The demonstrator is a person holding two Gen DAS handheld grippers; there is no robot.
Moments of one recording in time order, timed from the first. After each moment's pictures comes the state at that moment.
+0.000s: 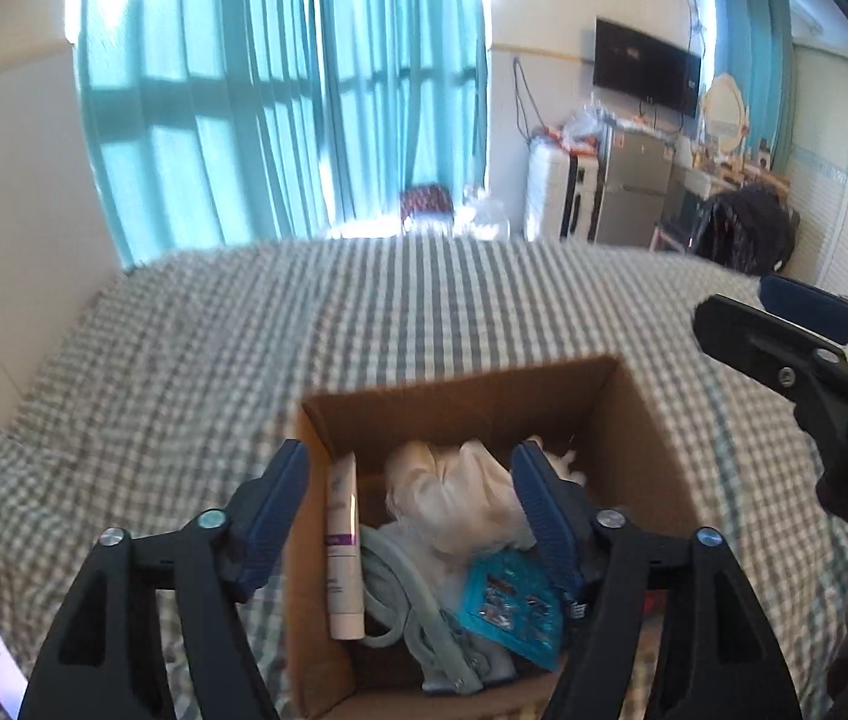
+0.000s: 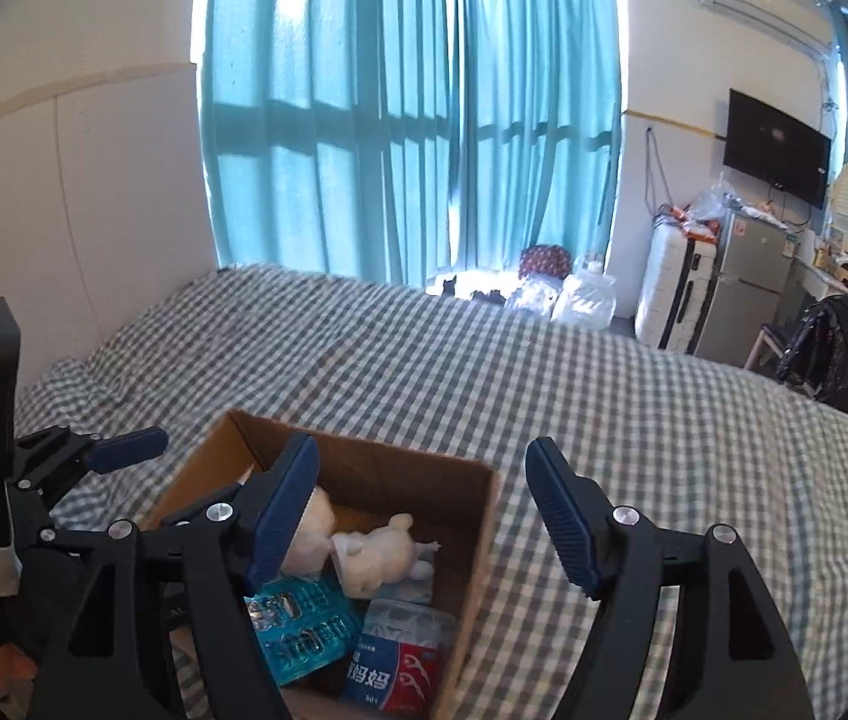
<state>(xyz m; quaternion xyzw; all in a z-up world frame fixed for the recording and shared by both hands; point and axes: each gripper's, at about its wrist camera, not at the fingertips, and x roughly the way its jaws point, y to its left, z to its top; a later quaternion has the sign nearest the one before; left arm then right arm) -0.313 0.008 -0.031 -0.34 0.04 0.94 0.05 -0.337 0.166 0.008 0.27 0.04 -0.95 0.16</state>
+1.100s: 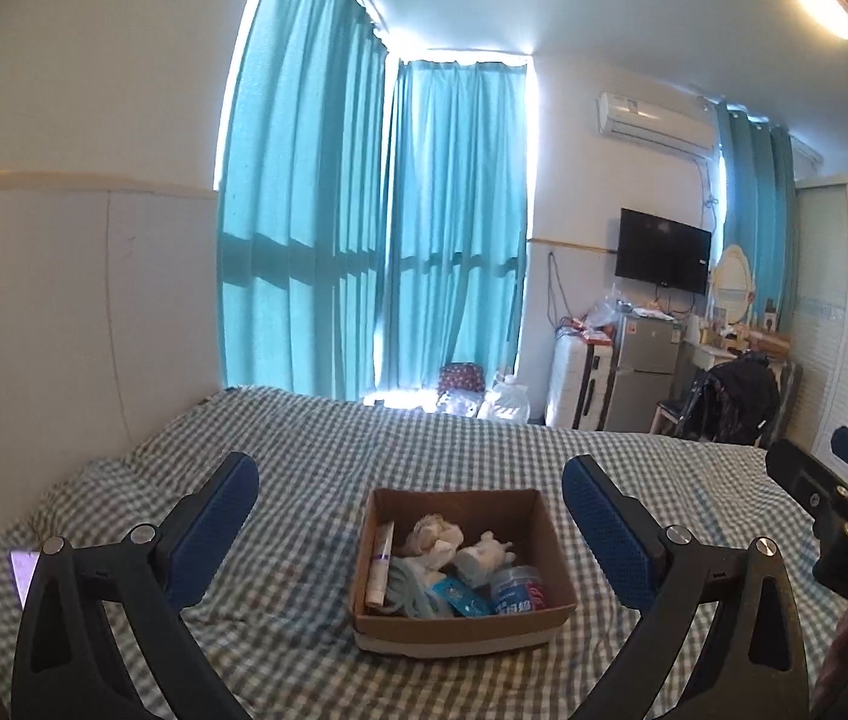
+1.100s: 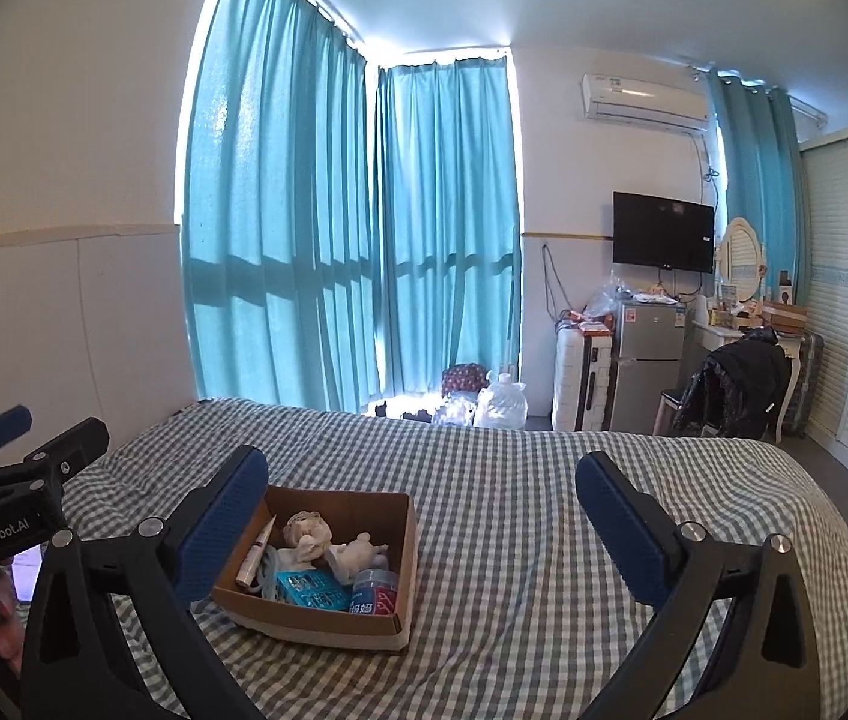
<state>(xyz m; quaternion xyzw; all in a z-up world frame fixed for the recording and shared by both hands) -0.105 -0.009 0.068 -0.13 -0.03 0.99 -0.01 -0.105 0.225 0.098 0.11 0.00 -0.99 0.07</state>
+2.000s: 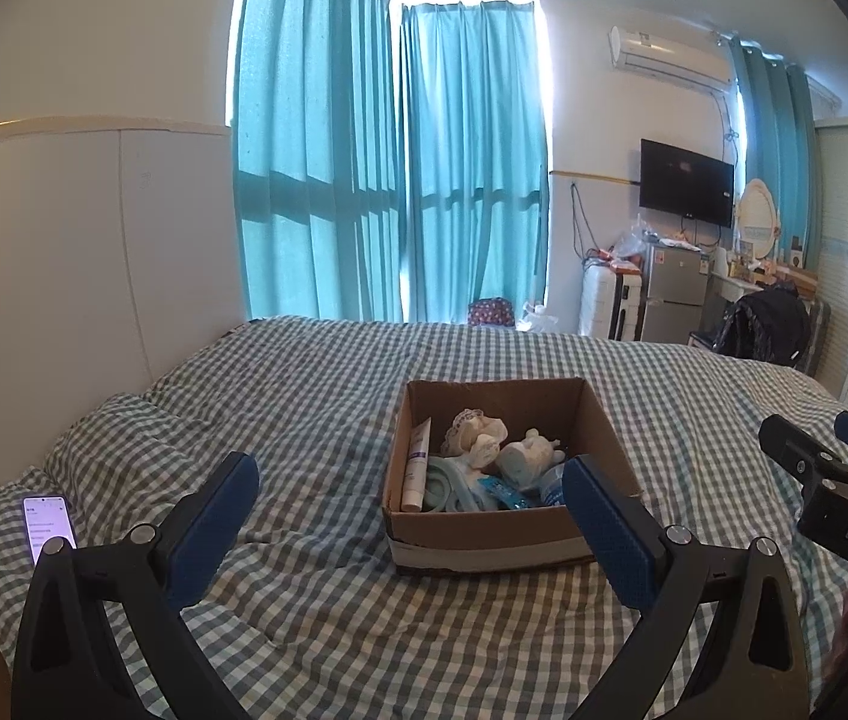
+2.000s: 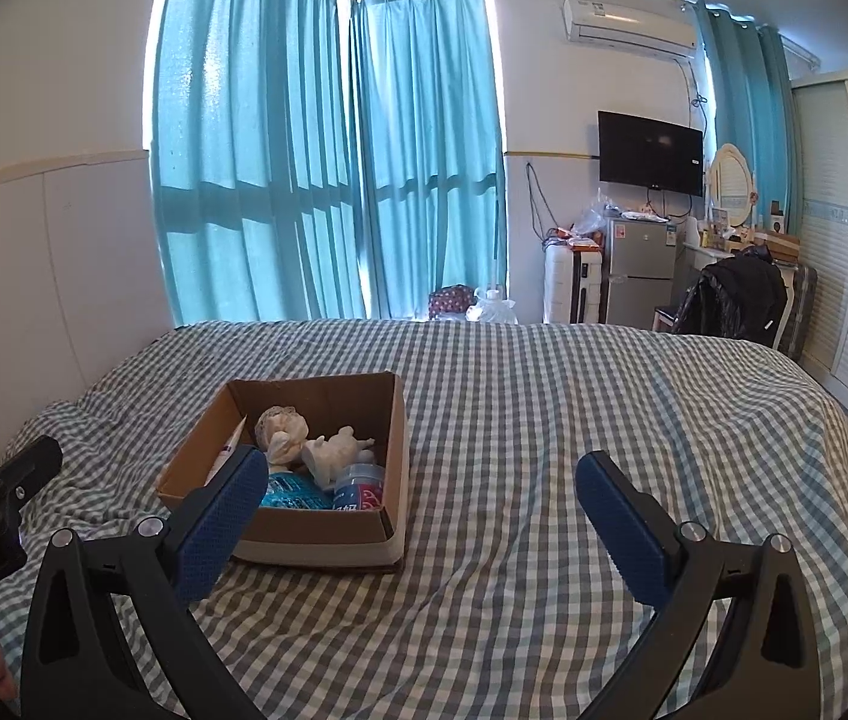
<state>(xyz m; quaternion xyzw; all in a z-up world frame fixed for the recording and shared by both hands) -0.103 -0.010 -0.004 -0.20 0.00 0.98 -0.04 -0.137 0.219 0.006 0.20 -0.02 -0.98 0.04</state>
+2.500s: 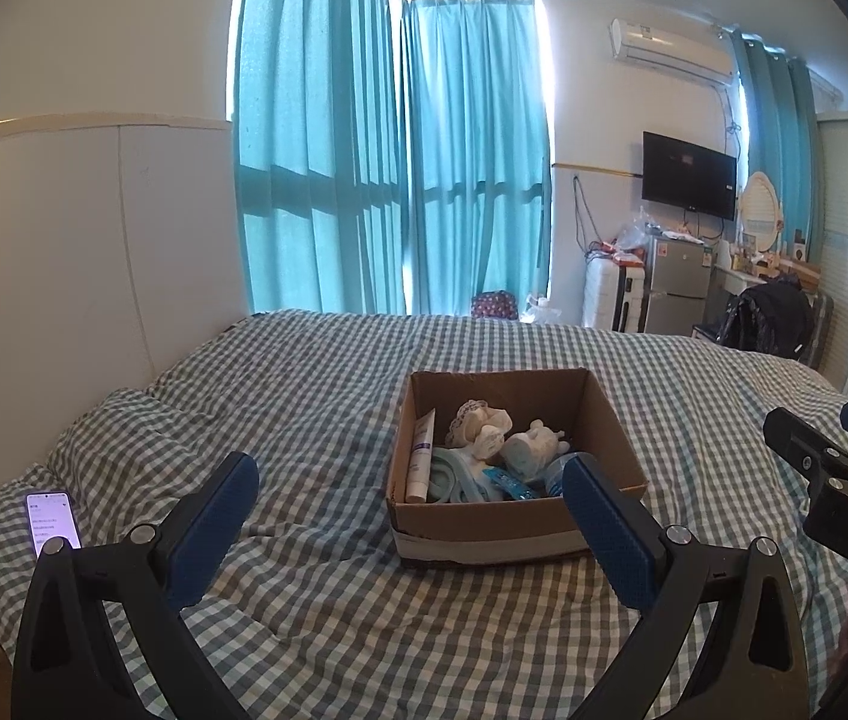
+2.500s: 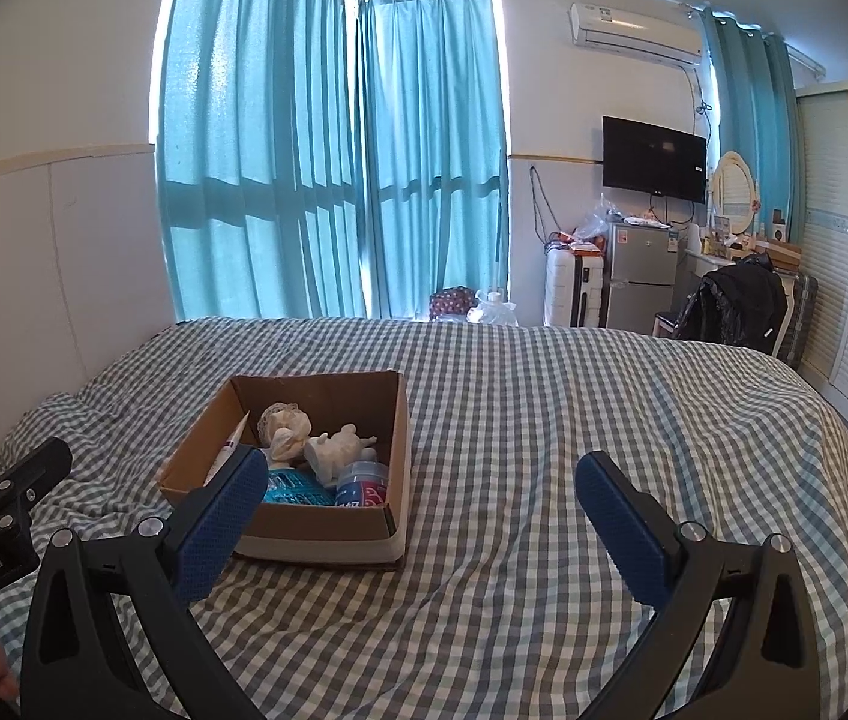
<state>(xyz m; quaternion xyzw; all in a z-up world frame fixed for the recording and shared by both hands) -0.103 -0.013 -0.006 -0.21 0.01 0.98 -0.04 -0.135 0.212 0.005 0.20 -0.01 -0.98 0.05</state>
